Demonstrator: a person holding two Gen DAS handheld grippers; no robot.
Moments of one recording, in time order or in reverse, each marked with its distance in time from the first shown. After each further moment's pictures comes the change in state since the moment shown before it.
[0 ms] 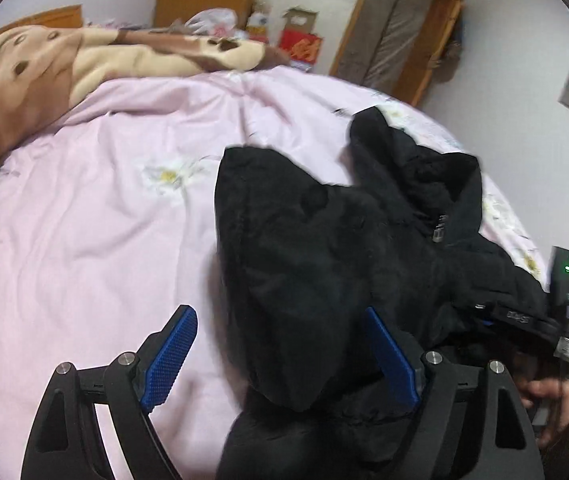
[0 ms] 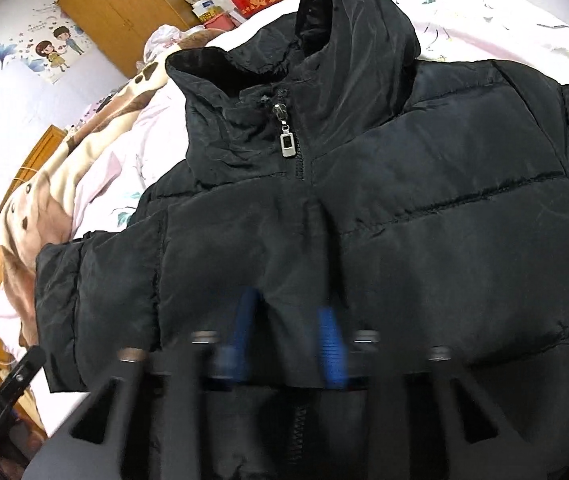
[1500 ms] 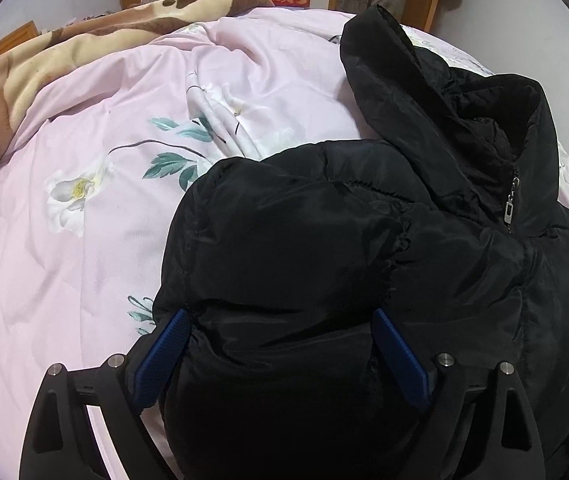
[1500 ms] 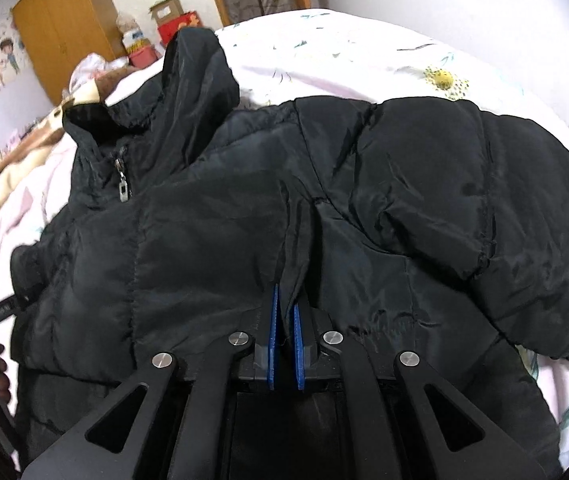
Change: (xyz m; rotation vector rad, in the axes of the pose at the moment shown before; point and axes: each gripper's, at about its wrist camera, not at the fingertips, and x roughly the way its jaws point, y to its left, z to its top) left arm 0.140 -0.069 0.042 0.140 0.183 0.117; right arm -0.064 -0.079 -0.012 0.034 -0.136 -0.360
